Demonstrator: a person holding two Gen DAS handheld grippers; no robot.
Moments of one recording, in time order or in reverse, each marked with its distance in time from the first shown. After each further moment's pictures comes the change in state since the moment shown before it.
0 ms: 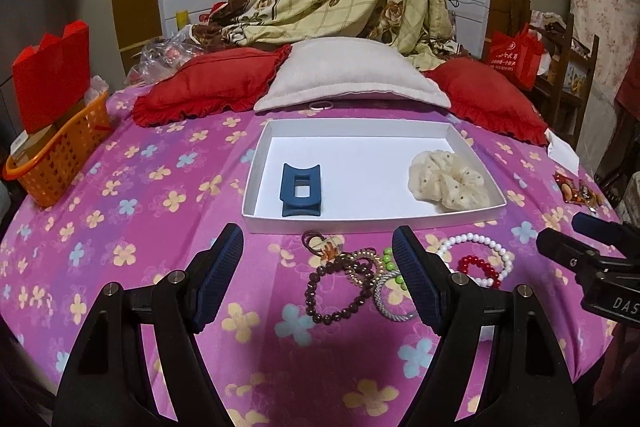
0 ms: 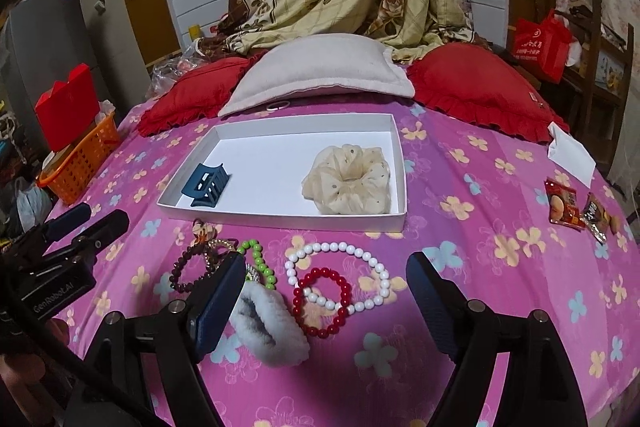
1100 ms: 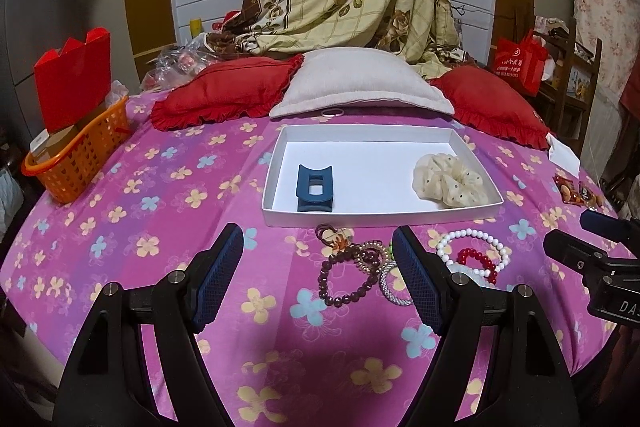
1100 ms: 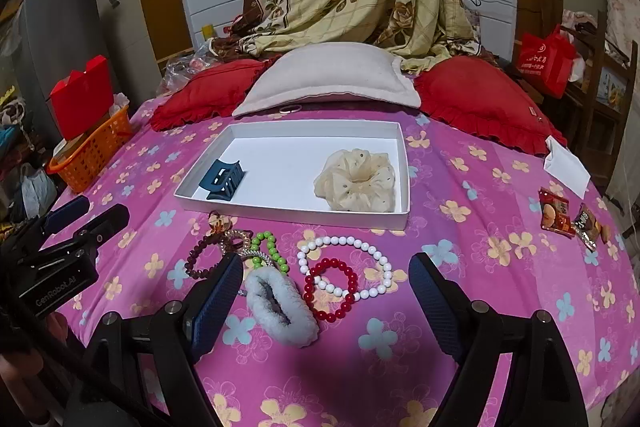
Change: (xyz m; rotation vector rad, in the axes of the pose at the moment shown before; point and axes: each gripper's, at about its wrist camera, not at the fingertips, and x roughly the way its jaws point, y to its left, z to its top) left arm -0.029 0.004 -0.009 -0.006 -0.023 0.041; right arm -0.026 0.013 -0.007 -0.046 -0.016 0.004
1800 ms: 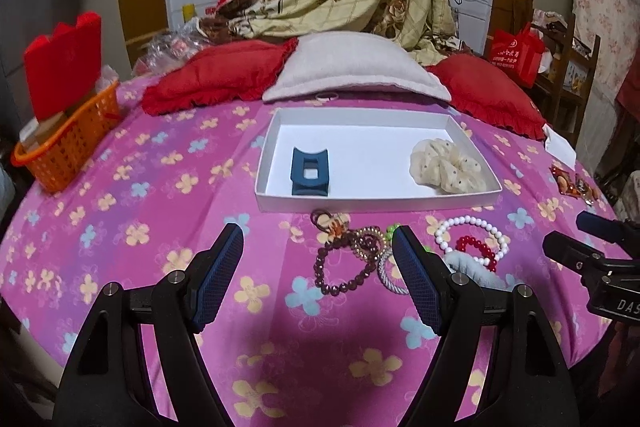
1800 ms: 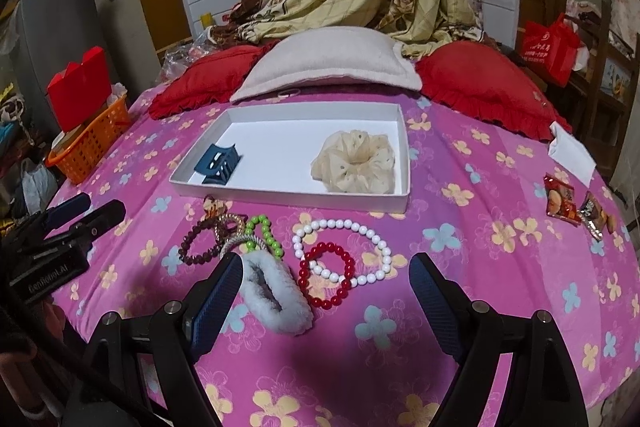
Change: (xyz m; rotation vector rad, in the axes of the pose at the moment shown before) left arm 0.012 0.010 -0.005 -0.016 0.062 -0.045; right arm 0.014 -0.009 -0.009 0.001 0.056 0.026
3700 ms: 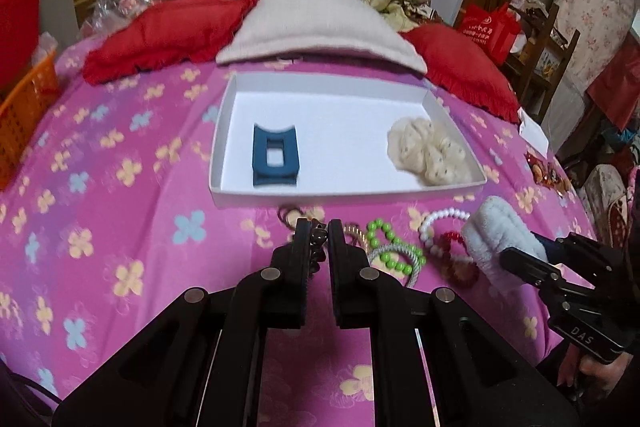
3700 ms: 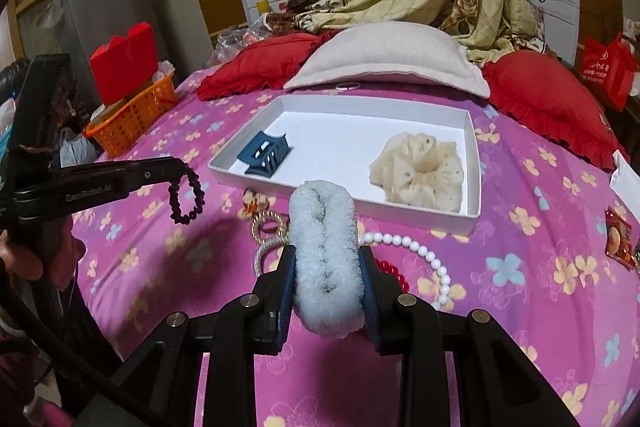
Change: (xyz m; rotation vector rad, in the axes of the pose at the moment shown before) left arm 0.054 0.013 0.035 0.009 0.154 -0.186; right arm 0.039 0.016 0.012 -0.110 -0.002 0.173
